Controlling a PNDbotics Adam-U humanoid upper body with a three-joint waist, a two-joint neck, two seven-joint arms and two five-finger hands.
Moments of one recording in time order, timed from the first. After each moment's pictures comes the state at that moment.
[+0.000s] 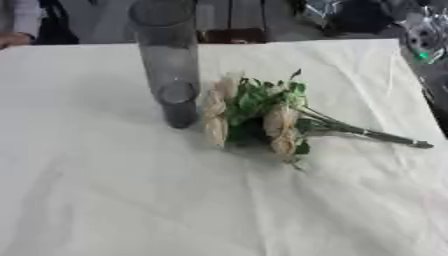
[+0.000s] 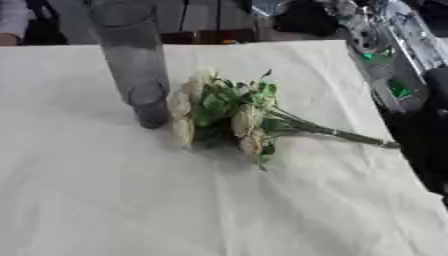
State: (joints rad) left arm -0.35 0.17 0.09 -1.99 -0.25 -0.35 0.22; right arm -0.83 -0.75 0.21 -1.56 0.81 0.02 0.15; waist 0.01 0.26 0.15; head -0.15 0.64
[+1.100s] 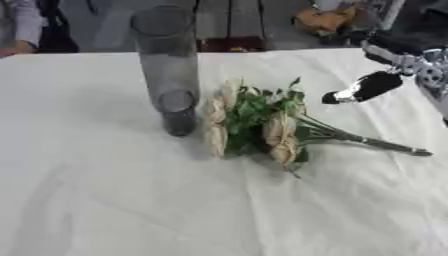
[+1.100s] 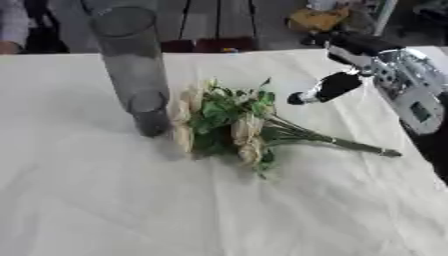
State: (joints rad) left arm -0.35 0.17 0.08 -1.99 -0.25 -0.35 0.22; right arm -0.73 -0.82 0.21 -1.41 0.63 0.04 0.48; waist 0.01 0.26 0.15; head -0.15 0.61
